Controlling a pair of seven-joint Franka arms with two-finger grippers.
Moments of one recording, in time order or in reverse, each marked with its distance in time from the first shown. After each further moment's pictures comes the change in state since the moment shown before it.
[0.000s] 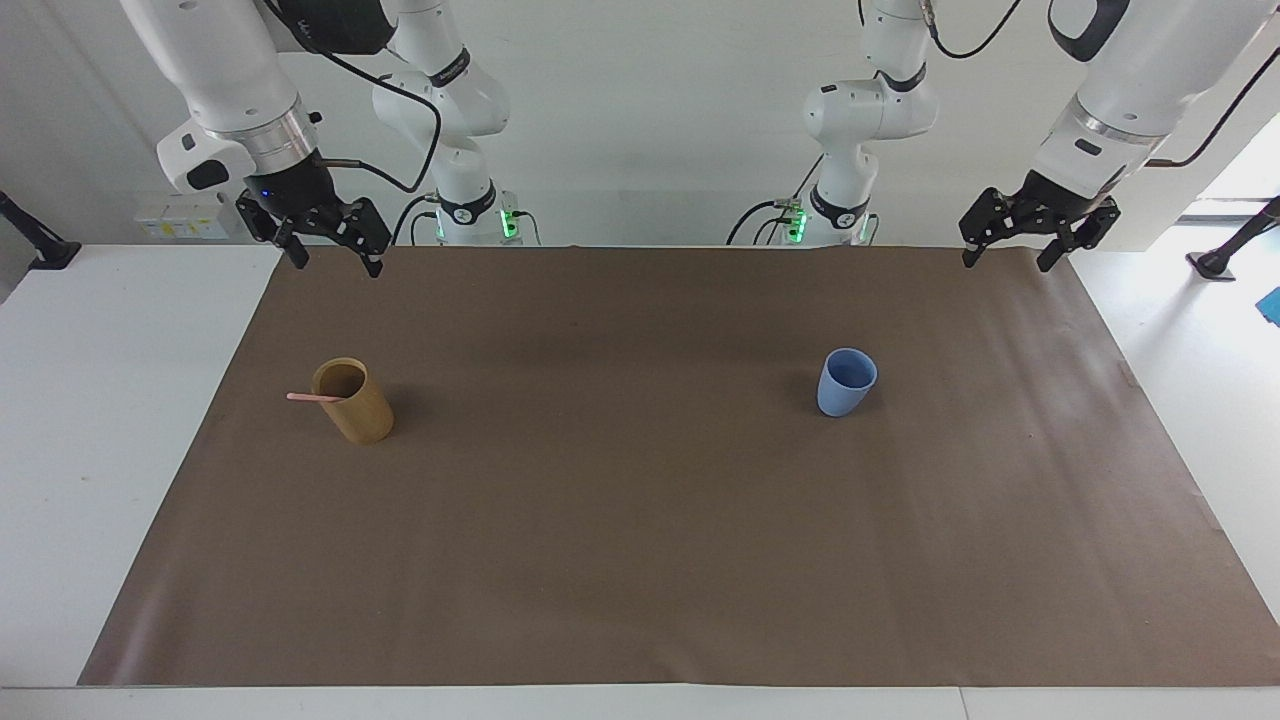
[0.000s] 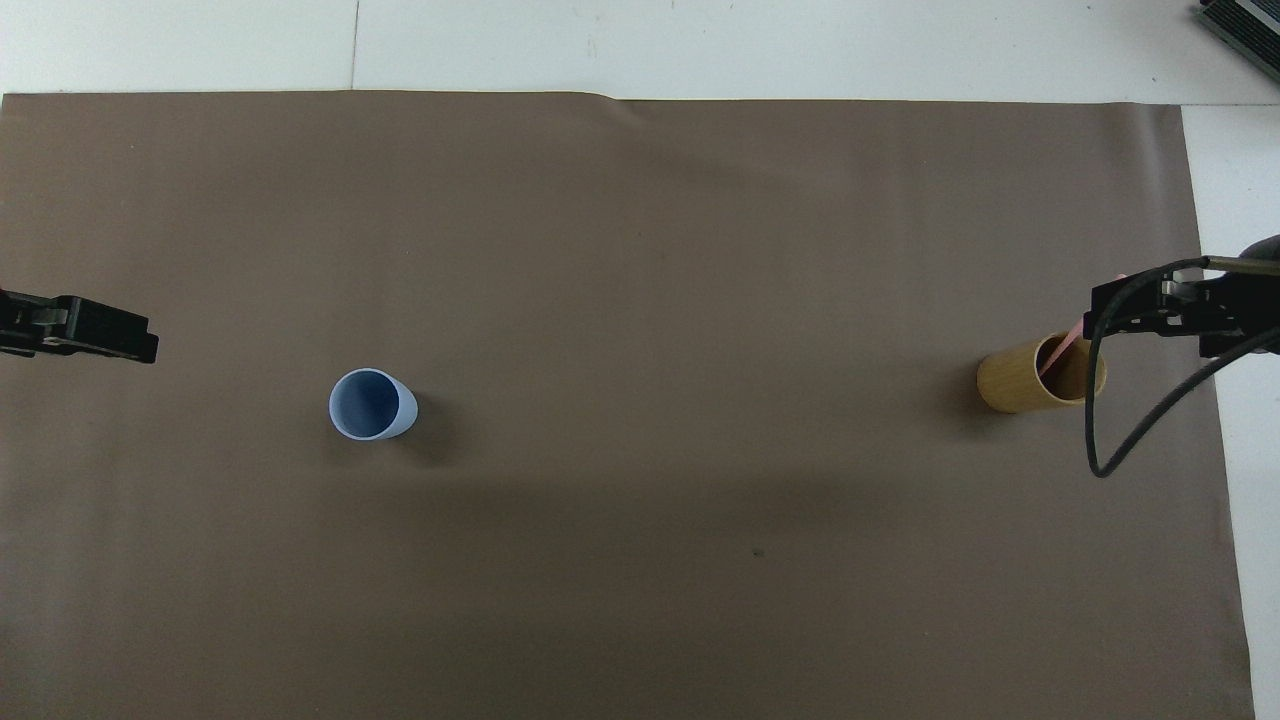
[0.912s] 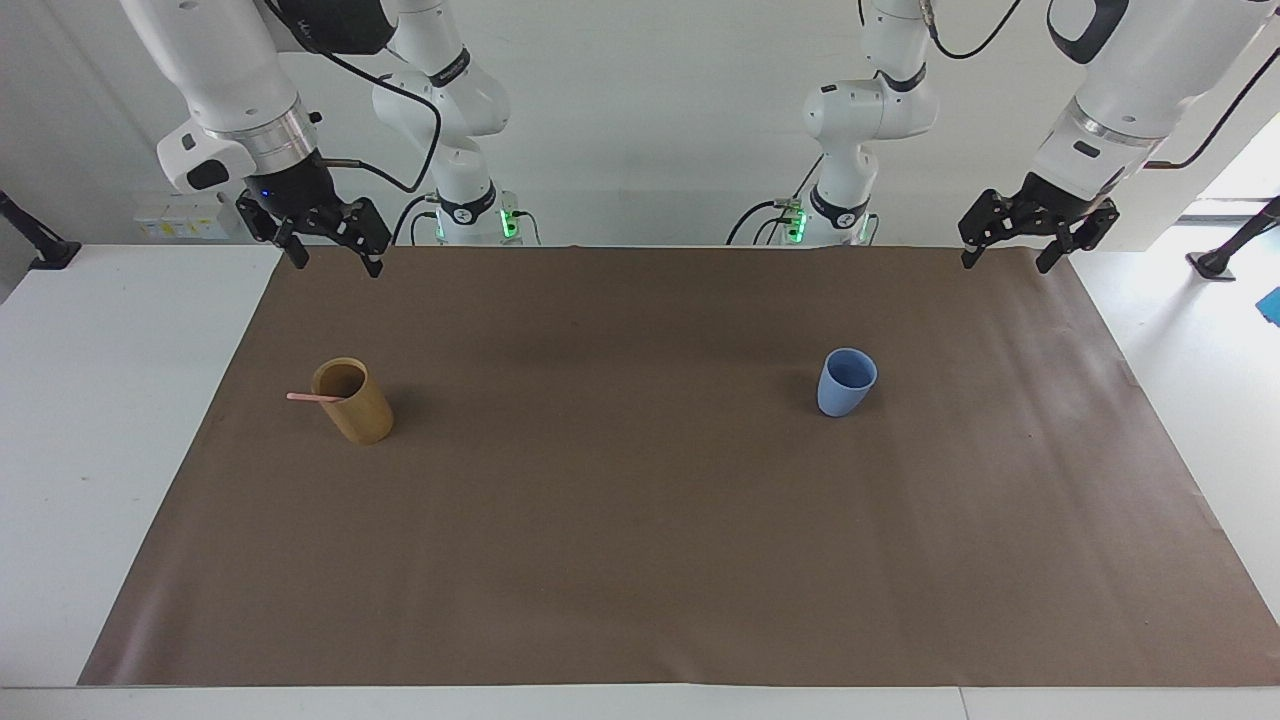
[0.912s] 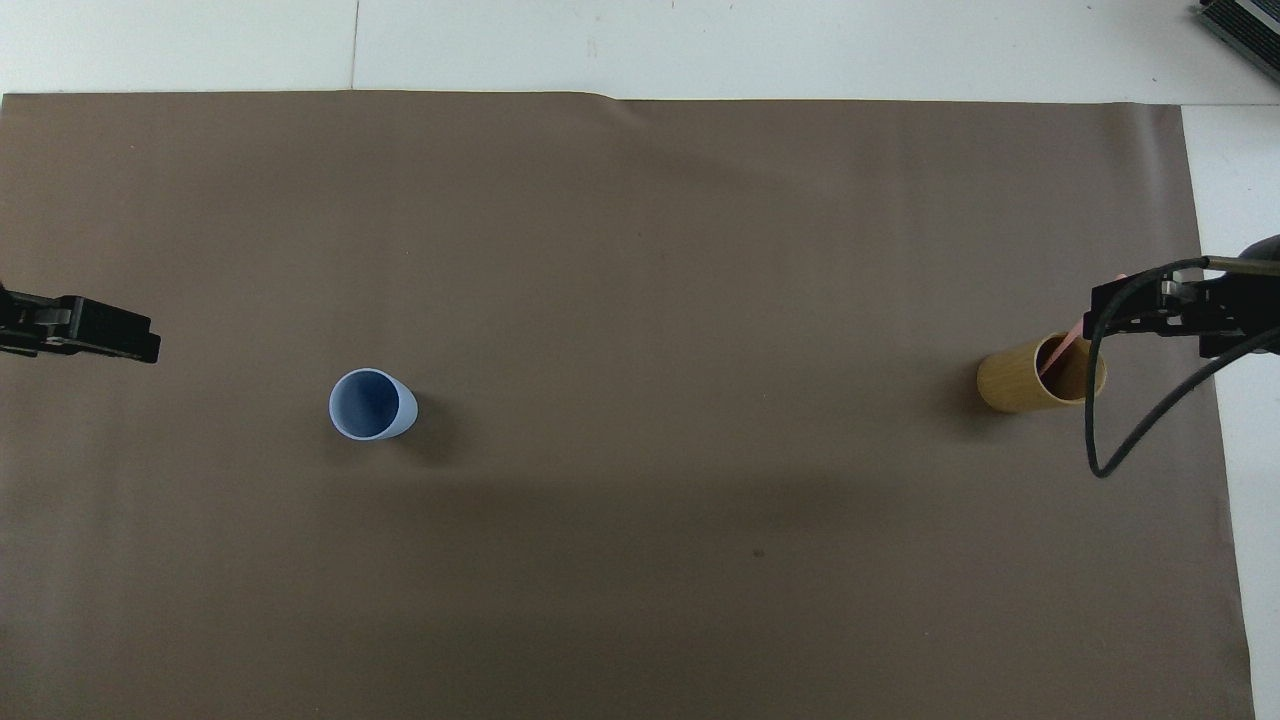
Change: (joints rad) left arm 0.000 0.000 0.000 -0.009 0.000 0.015 0.000; right arm 0.000 0.000 0.001 0.000 0.000 0.000 0.000
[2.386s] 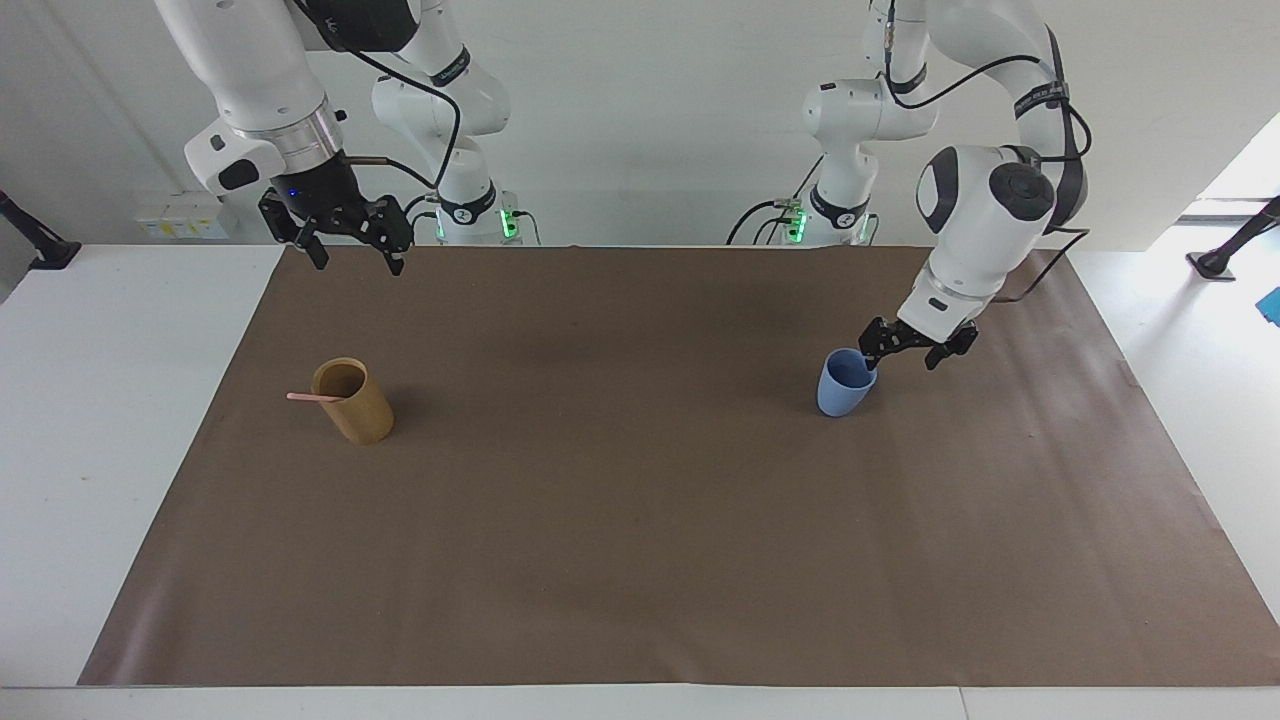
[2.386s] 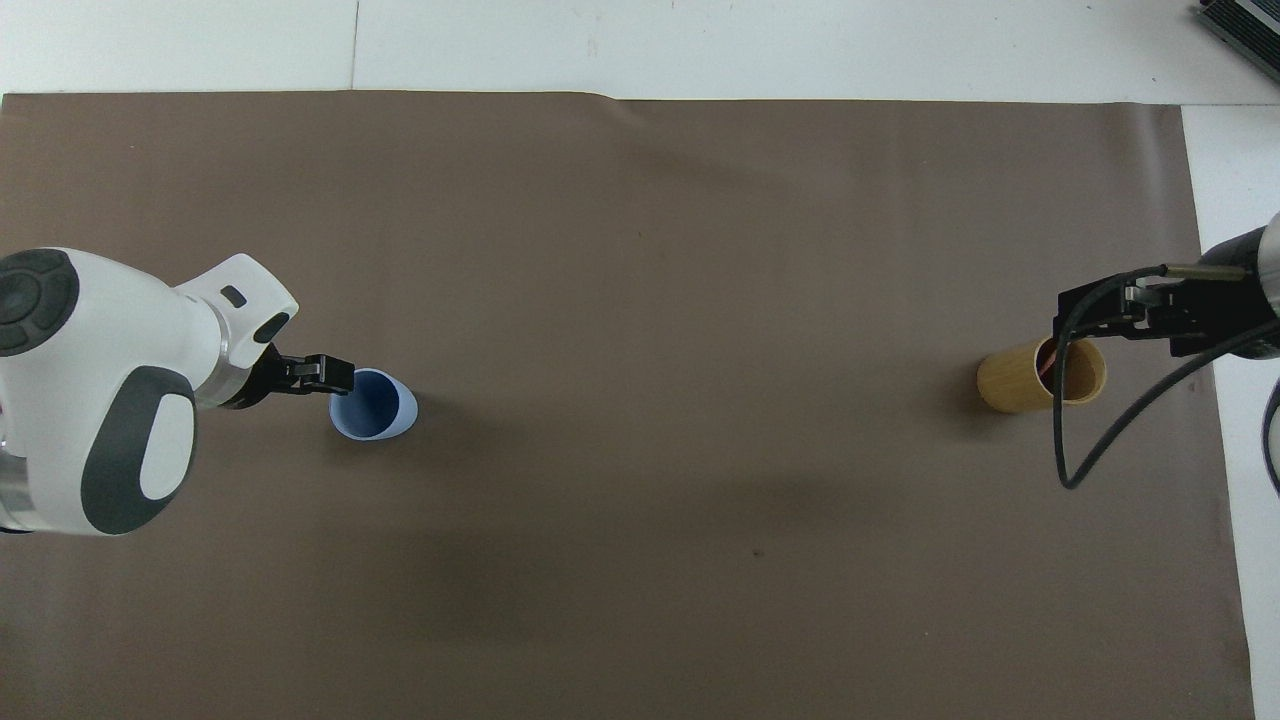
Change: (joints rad) left arm -0.083 0.039 -0.032 -0.559 -0.004 0.589 -0.179; right arm 0.032 0.000 0.003 0.000 0.000 -0.001 0.000
